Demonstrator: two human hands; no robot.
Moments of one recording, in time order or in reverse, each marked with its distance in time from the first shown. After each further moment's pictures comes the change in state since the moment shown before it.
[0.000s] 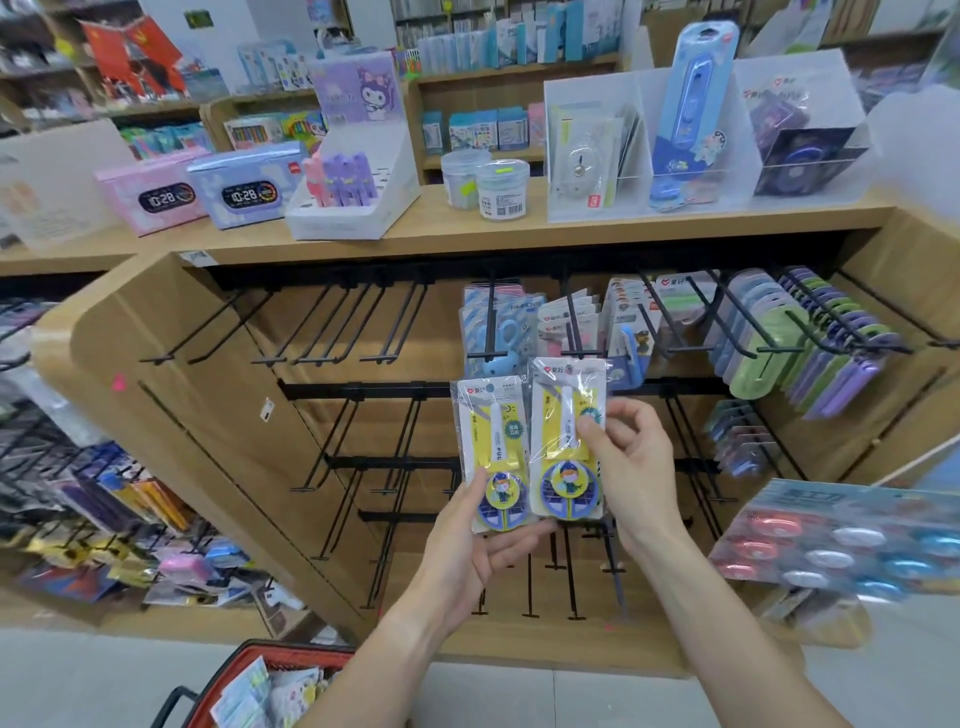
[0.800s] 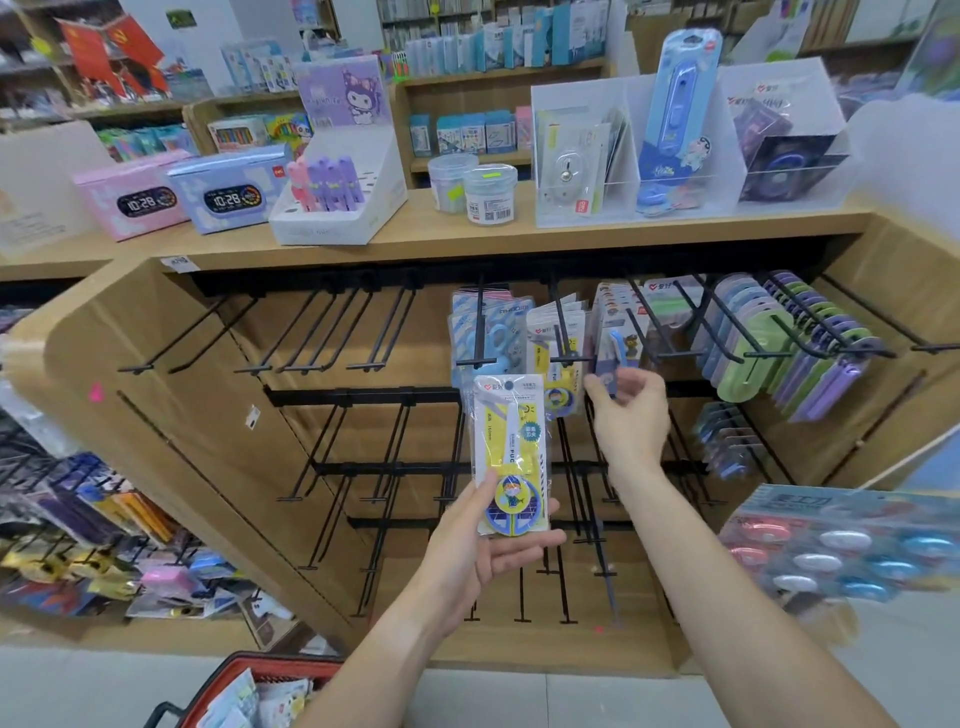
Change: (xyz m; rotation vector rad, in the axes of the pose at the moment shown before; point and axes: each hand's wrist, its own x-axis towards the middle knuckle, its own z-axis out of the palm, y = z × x) left_hand 0.006 0.003 0.007 0.136 -0.139 0.014; right_hand 0.072 0.007 0.003 -0.340 0.320 -0.052
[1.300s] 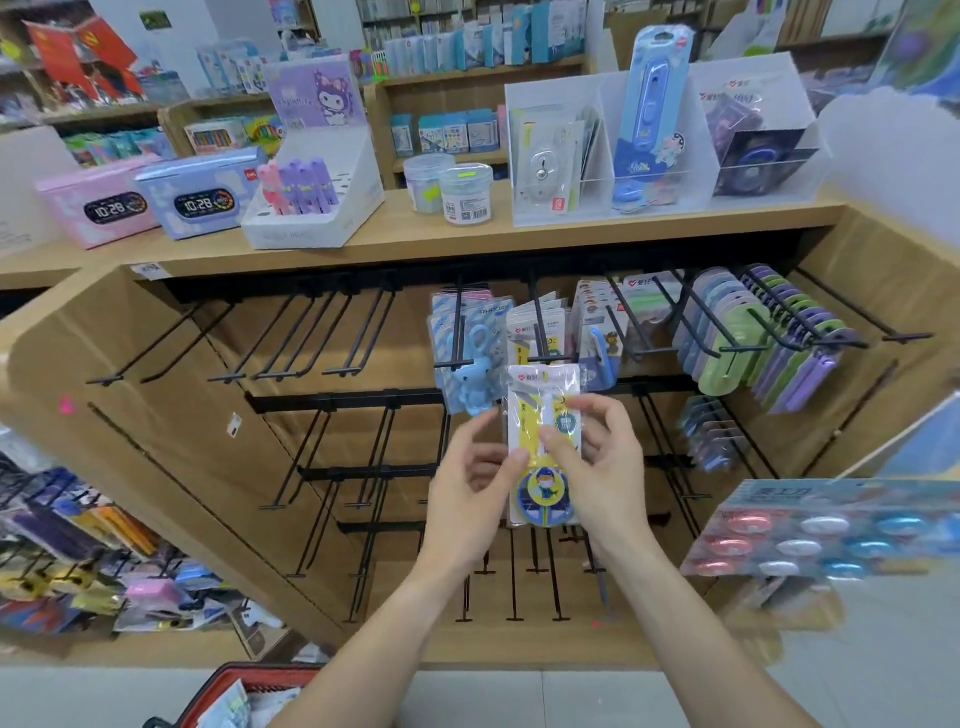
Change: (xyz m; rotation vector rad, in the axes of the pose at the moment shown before) left_hand 0.029 0.009 0.019 0.523 0.224 0.474; right_hand -0.066 0.003 -0.028 0.283 -0.314 -0.118
